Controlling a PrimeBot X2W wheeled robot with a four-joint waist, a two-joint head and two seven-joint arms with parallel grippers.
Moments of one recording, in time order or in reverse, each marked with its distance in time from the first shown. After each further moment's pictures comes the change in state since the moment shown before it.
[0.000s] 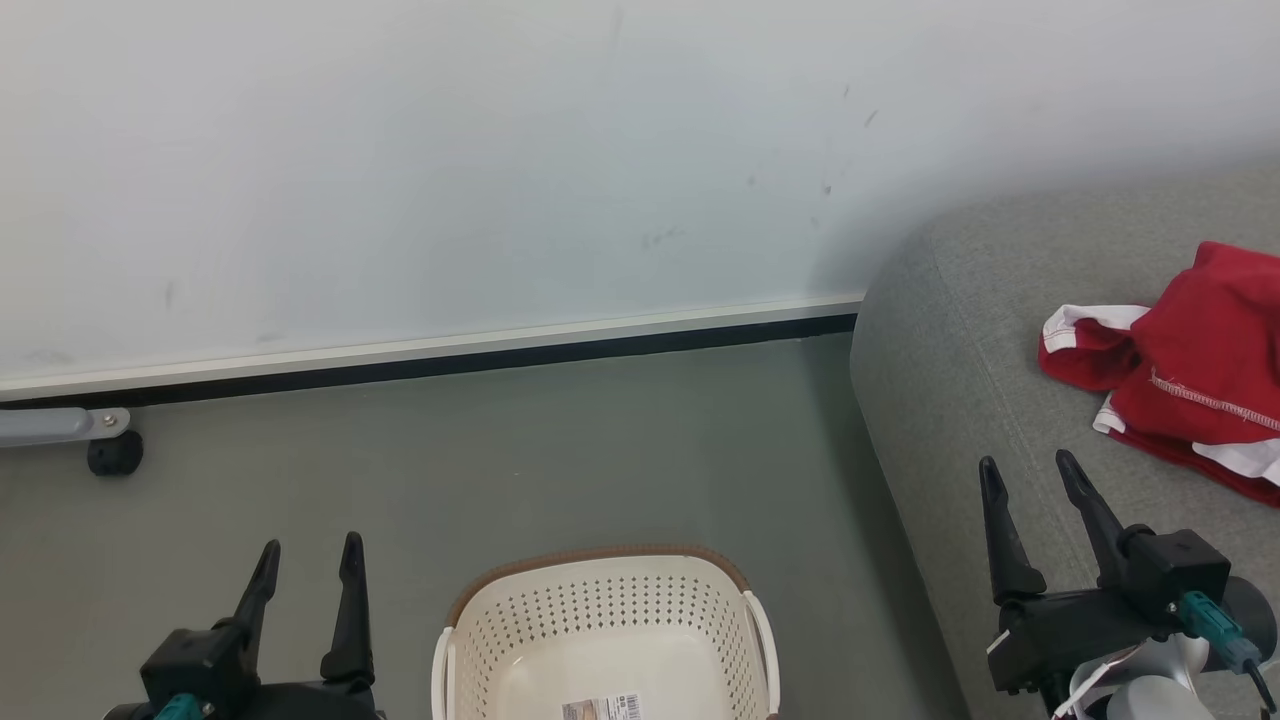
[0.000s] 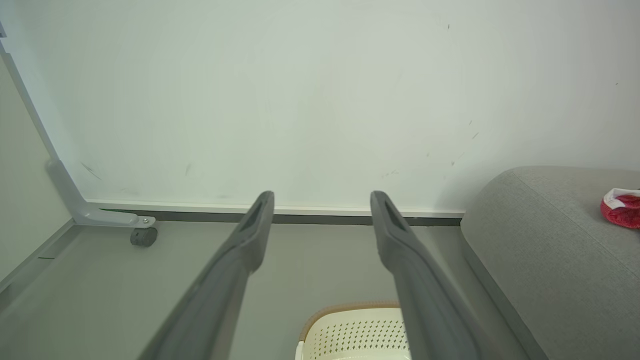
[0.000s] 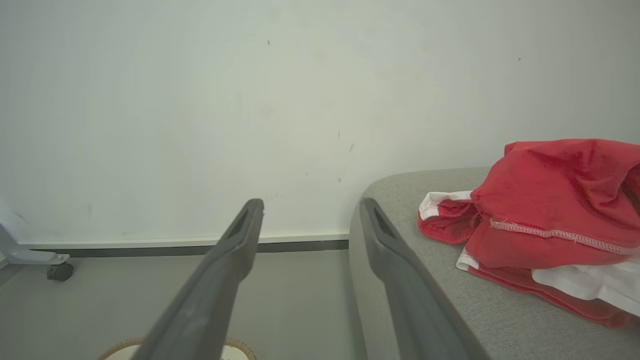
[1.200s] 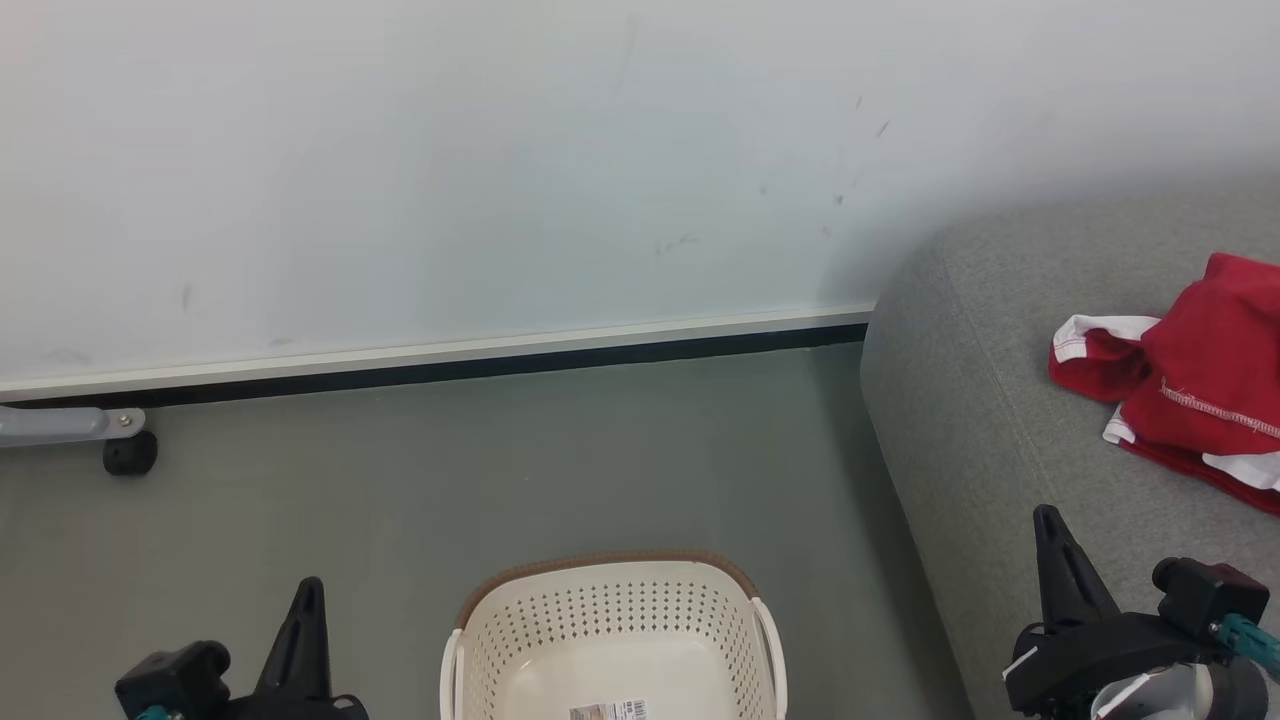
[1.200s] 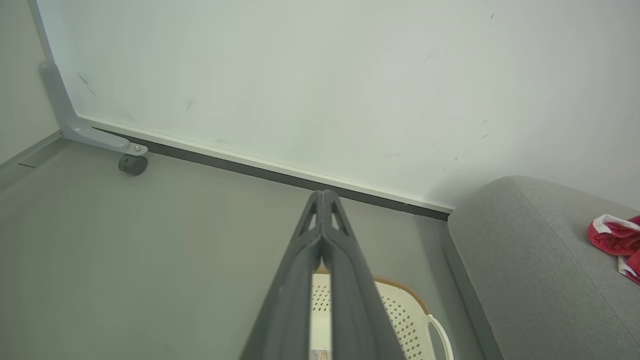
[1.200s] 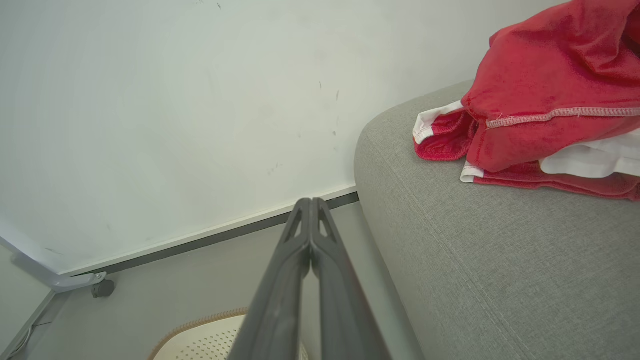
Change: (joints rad) left arm 0.018 -0.049 0.059 0.067 -0.149 -0.038 0.054; right arm 0.050 0.037 -0.062 0.036 0.203 0.024 0.078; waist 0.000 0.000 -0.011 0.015
